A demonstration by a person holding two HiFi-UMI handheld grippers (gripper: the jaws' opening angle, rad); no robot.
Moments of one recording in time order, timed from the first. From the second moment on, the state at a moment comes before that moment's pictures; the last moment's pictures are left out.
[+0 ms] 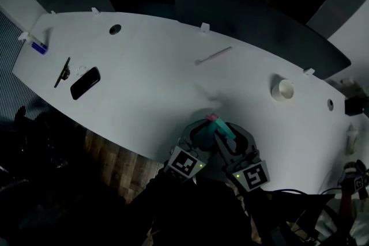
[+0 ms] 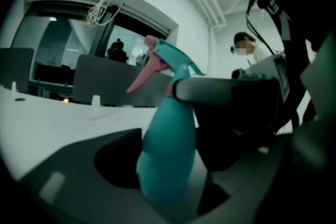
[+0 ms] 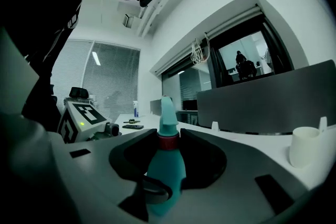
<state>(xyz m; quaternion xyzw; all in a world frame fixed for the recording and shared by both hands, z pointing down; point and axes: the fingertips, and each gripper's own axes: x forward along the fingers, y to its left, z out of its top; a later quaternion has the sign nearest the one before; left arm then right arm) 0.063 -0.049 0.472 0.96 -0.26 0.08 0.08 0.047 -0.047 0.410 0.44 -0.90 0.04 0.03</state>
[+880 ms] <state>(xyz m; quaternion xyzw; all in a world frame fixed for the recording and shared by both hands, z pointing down) -0.022 -0.043 0.429 0.95 -0.29 0.05 0.08 0.086 -0.005 0.404 0.53 -0.85 0.03 0.05</state>
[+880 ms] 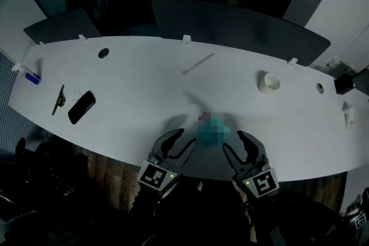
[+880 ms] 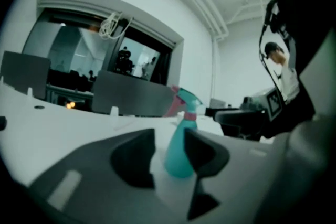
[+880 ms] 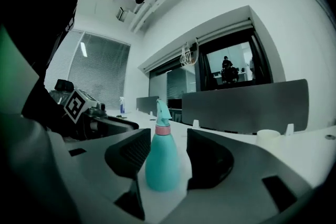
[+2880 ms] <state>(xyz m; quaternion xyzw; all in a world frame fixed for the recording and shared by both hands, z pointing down) -0.033 0.260 0.376 0.88 -0.47 0.06 -0.06 0.053 0.279 0.366 0.57 -0.82 -0.02 0.07</state>
